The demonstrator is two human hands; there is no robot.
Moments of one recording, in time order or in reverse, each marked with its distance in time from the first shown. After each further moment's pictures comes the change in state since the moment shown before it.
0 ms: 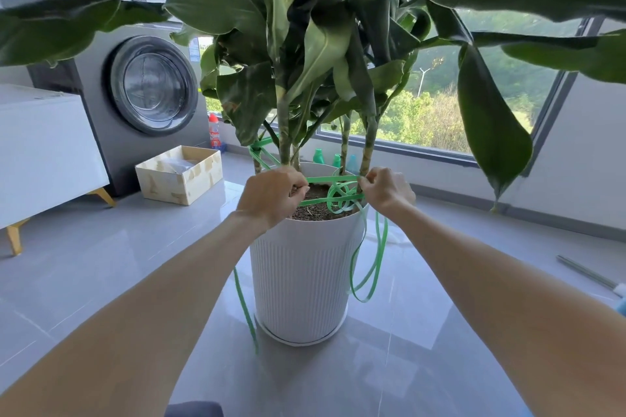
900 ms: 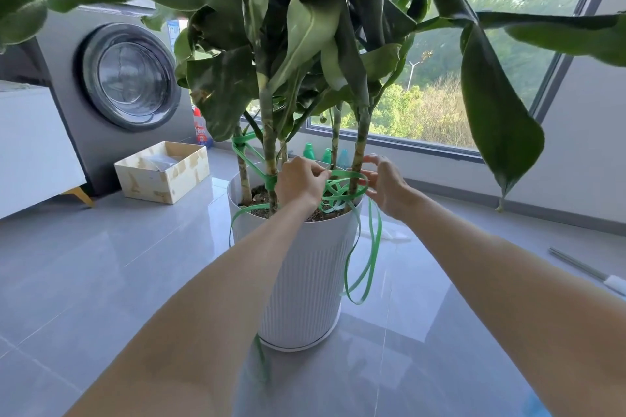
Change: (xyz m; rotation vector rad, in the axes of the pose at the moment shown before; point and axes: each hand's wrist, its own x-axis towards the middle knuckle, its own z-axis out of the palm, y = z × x) left_hand 0.056 0.044 0.064 -0.356 0.092 -0.519; right_hand 0.031 0.015 0.010 1.096 -0.310 0.246
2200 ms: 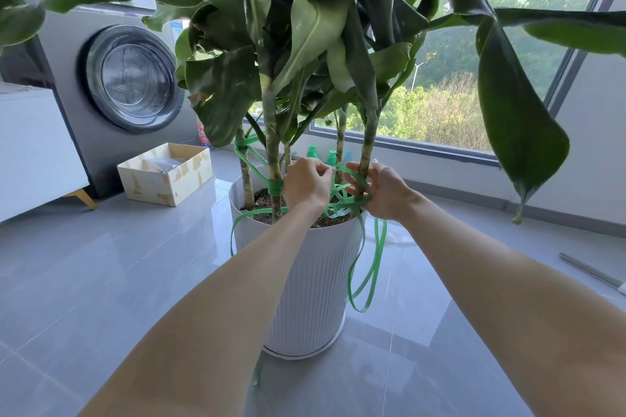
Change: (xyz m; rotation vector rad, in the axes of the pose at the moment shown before) left_hand 0.011 -0.001 0.010 -0.096 0.019 -0.031; right_hand 0.021 0.006 0.001 0.247 -0.143 0.189
